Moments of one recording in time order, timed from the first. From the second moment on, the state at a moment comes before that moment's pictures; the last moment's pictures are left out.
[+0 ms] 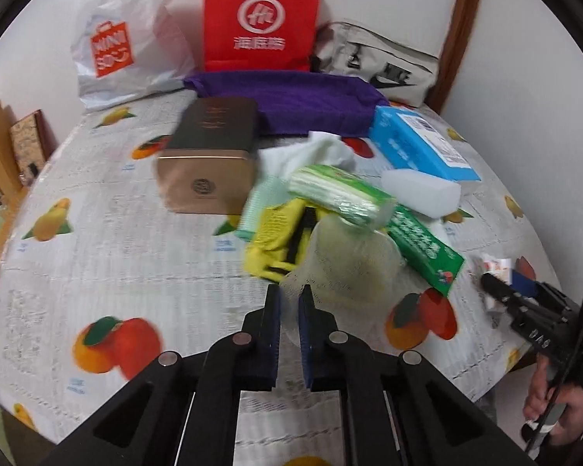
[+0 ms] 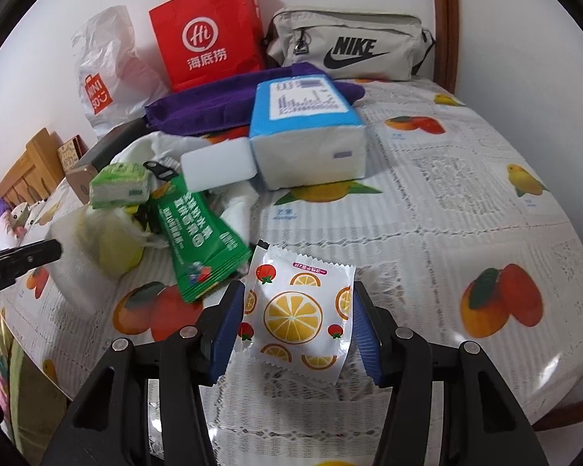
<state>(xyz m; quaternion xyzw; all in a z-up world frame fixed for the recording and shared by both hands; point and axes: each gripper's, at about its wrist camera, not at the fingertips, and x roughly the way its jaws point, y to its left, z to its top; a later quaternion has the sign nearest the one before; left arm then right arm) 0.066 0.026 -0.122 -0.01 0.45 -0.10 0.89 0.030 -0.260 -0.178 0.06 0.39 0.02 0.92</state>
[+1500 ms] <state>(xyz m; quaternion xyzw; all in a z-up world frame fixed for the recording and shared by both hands) 0.074 0.068 -0.133 -0.05 0.44 -0.07 0.89 0.041 -0.268 -0.164 0.03 0.39 0.01 0.92</state>
